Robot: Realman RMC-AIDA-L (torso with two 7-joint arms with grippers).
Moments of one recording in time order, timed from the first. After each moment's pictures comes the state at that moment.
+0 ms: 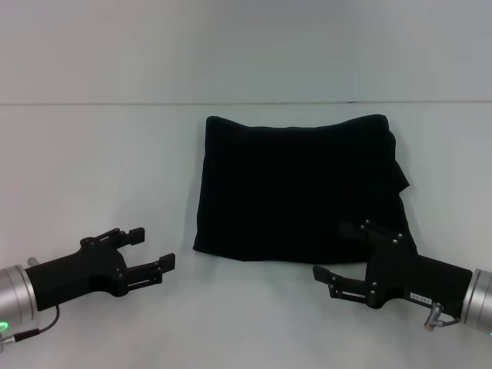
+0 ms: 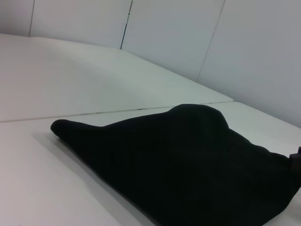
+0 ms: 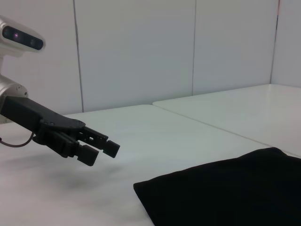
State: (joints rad) left arm -0.44 -2.06 0.46 0.38 2.03 1.37 -1.14; right arm 0.49 2.09 -0.77 -0.25 -1.72 -1.30 0.72
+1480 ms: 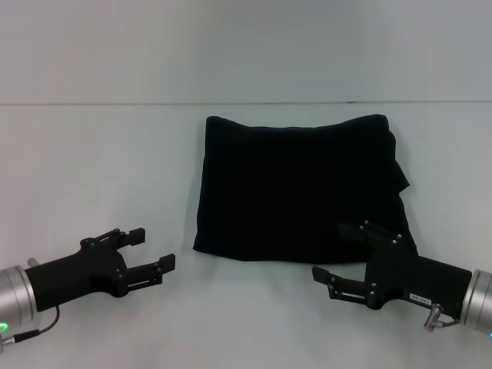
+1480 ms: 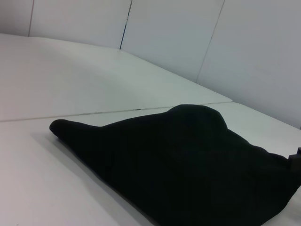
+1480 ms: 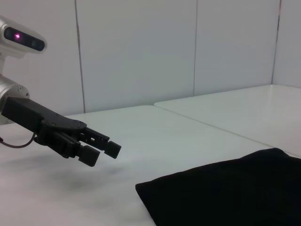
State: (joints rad) left arm -0.44 -2.06 0.46 0.38 2.03 1.37 -1.14; right arm 0.49 2.09 -0.77 -0.25 -1.72 -1.31 0.72
